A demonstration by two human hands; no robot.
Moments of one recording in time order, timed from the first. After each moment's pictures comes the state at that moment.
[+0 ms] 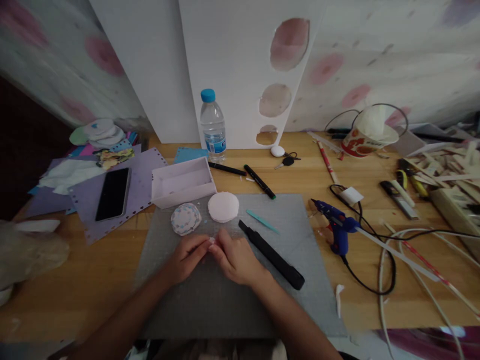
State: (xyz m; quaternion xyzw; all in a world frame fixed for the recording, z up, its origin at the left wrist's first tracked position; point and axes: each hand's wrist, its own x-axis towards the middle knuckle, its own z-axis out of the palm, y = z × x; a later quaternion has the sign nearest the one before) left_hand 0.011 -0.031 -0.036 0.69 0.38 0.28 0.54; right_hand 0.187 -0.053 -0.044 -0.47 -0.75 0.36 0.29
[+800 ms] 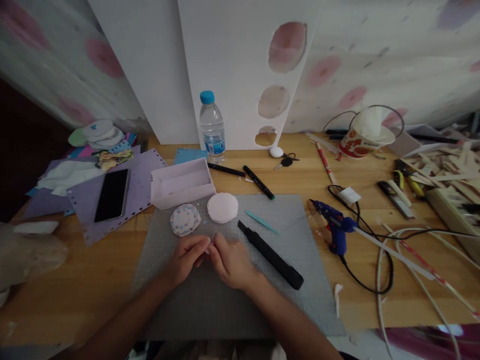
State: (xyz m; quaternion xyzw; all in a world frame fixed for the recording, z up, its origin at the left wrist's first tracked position) left_hand 0.018 -0.034 -0.043 0.59 0.40 0.31 0.63; right_hand 0.175 -0.059 -0.047 -0.48 -0.77 0.32 0.28
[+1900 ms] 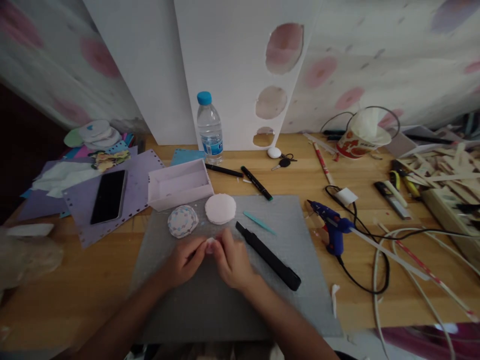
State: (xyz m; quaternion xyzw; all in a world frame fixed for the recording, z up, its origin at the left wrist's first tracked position) left_hand 0.013 -0.028 -0.038 0.80 0.34 0.30 0.39; right_hand 0.173 -0.059 -0.054 -0.52 -0.65 0.37 0.42
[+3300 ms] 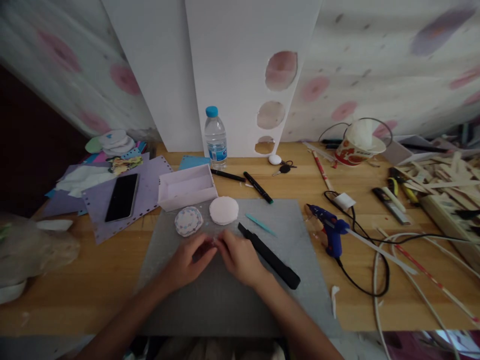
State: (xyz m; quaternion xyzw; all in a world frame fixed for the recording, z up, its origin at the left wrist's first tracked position) left_hand 0.010 -0.044 -0.036 0.78 0.43 0.26 0.38; right_hand 0.190 -0.057 -0.039 -0.50 -0.75 0.32 0.29
